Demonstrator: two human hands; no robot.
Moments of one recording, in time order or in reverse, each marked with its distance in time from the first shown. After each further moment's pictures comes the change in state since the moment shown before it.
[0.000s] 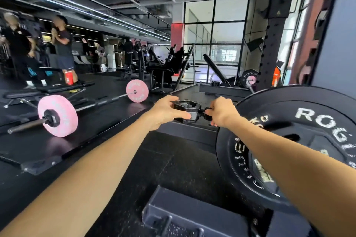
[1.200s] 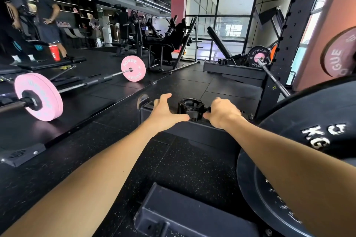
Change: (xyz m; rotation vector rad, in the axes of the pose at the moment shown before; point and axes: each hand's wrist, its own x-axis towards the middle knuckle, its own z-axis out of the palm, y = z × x) left_hand 0.145 -0.112 0.034 0.128 0.075 -0.101; right_hand 0.116 0.031 0.093 -0.270 -0.151 0.137
